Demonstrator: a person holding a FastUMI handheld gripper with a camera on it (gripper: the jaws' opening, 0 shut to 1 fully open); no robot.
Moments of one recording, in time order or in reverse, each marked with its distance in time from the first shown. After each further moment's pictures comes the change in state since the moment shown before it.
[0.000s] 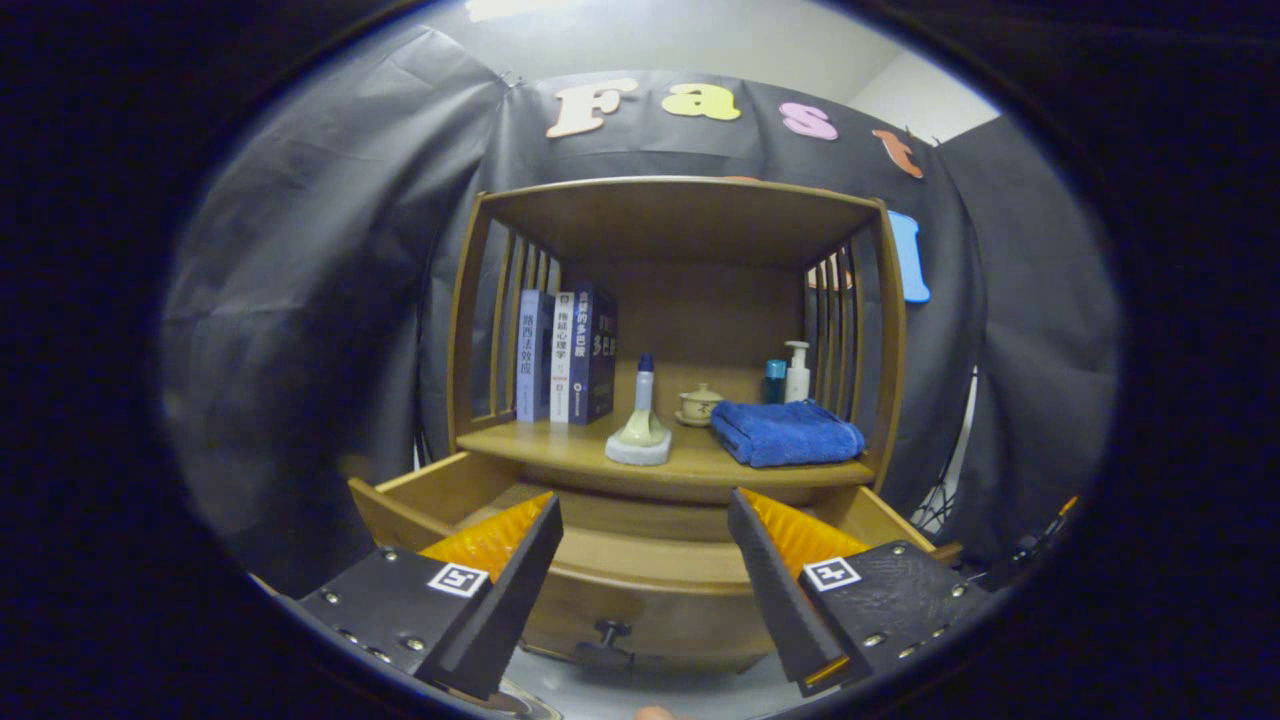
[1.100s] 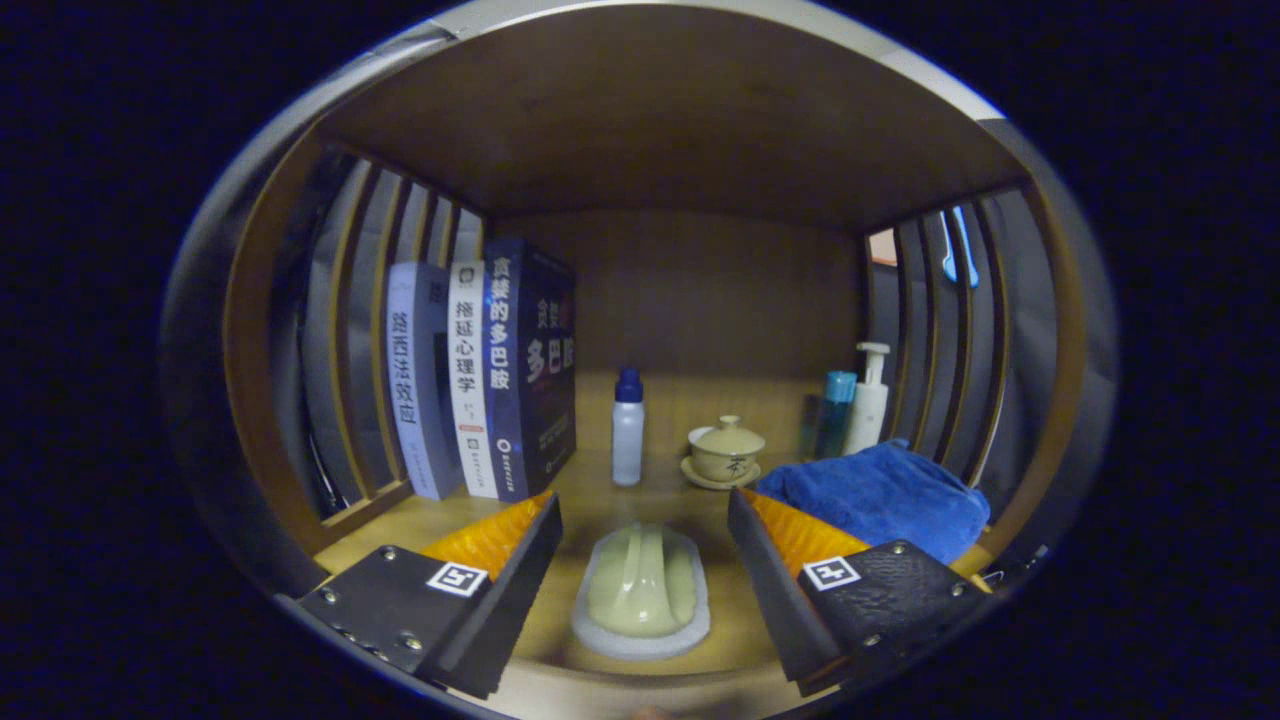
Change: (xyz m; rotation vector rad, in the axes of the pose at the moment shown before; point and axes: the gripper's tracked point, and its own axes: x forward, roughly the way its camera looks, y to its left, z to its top) arm 0.266 0.020 0.061 0.051 0.053 -0.085
